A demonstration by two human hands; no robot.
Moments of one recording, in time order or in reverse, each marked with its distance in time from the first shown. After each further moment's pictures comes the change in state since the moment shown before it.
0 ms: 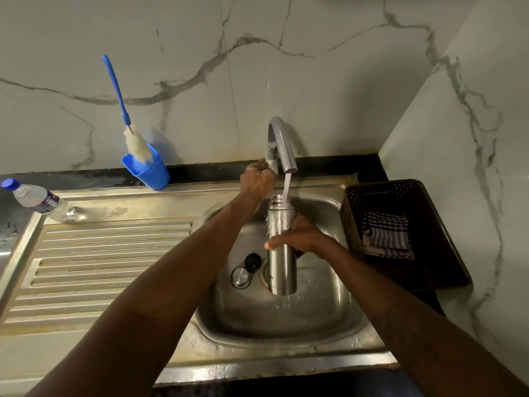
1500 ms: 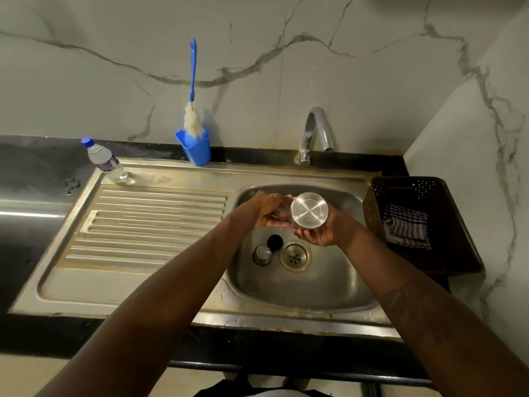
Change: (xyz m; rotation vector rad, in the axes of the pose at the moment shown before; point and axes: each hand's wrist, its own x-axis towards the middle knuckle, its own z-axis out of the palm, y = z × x) left_hand -0.097 -0.073 -0.056 -0.349 -0.318 -0.347; right_hand -0.045 -0.036 0.022 0.703 -0.260 0.438
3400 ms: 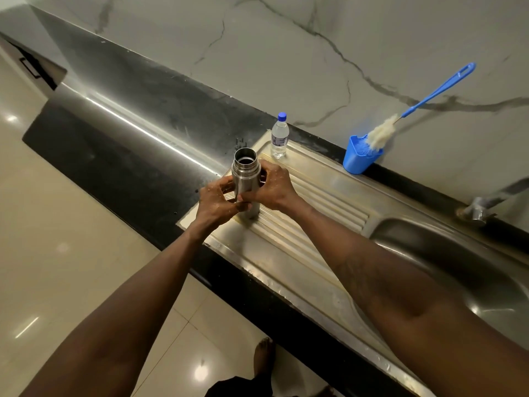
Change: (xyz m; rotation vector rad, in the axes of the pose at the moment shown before) left_hand -0.171 -0.167 -0.380 0.286 0.874 0.595; right_hand 0.113 0.066 0.444 -1.230 -0.129 -1.186
